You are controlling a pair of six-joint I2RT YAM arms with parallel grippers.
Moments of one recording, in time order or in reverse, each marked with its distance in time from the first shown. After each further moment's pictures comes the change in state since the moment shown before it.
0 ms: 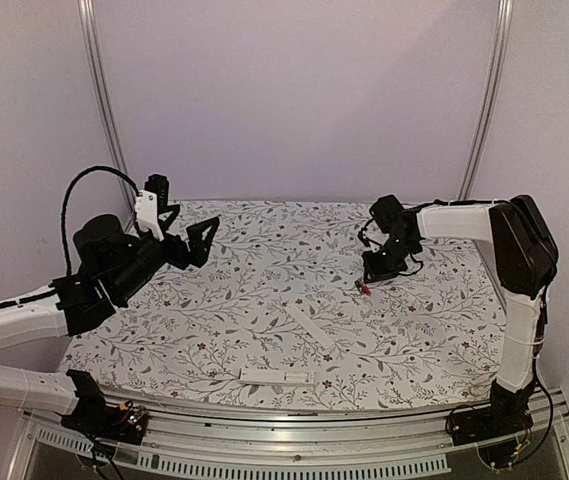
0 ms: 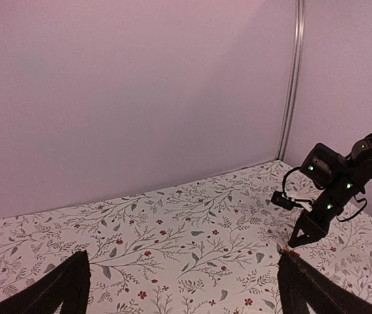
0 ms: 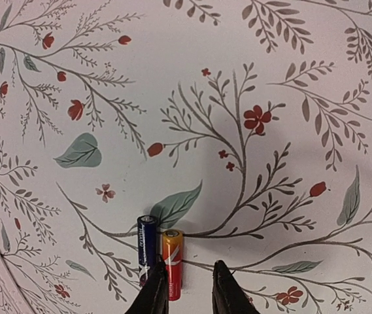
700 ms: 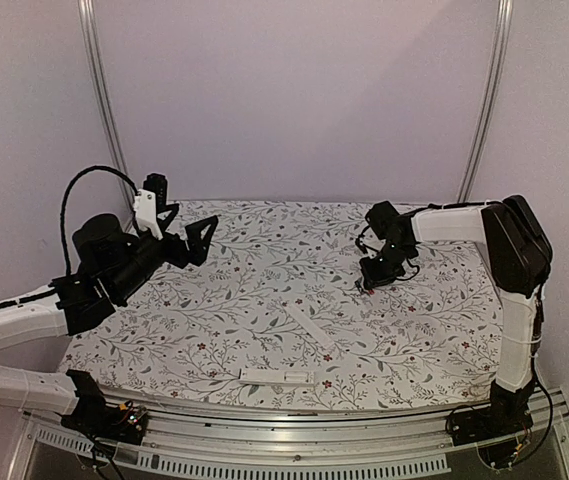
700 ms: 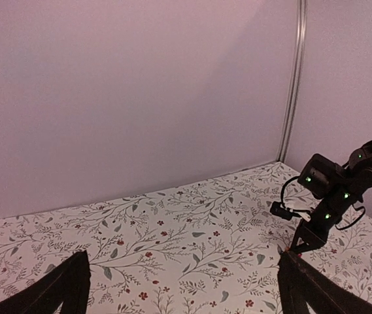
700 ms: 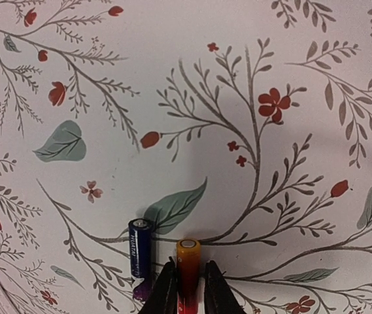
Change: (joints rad) left arm 0.013 0.000 0.000 0.004 0.009 -0.005; right arm 0.019 0.037 -0.007 -0.001 0.014 -0.003
